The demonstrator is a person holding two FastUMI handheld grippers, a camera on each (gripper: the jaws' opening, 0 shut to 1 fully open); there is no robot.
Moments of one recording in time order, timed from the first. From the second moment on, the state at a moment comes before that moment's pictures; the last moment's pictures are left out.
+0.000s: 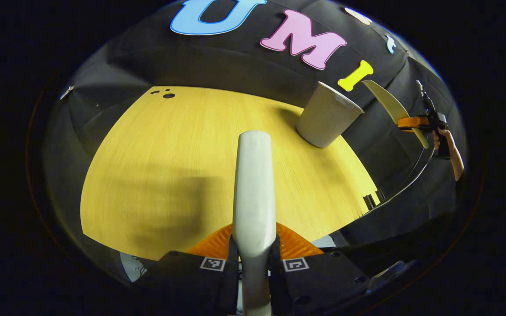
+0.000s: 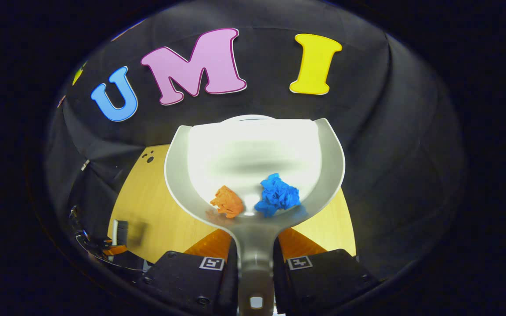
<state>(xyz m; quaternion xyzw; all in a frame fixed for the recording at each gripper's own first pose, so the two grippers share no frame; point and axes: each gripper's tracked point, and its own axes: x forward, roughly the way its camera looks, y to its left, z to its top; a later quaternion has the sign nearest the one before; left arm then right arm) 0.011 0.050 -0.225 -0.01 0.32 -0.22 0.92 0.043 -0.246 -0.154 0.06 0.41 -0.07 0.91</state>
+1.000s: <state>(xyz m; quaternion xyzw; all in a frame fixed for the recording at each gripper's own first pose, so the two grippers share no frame) -0.021 0.089 -0.214 -0.04 0.32 -0.15 0.93 0.163 -0.321 -0.194 -0.40 0.35 -0.15 0.83</state>
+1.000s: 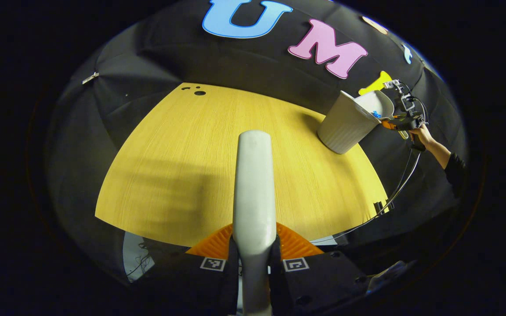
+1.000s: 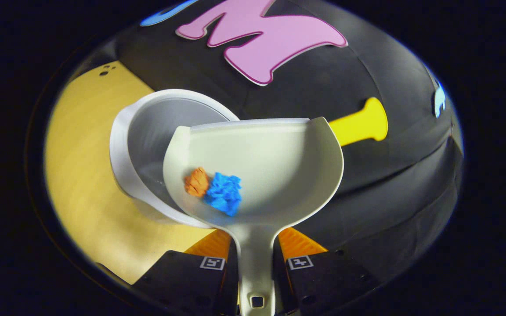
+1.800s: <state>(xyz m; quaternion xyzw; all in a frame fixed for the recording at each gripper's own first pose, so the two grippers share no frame) -0.008 0.032 -0.207 -0.01 0.32 -0.19 0.93 0.178 -0.332 -0.183 -0.62 0.29 -0.19 0.70</state>
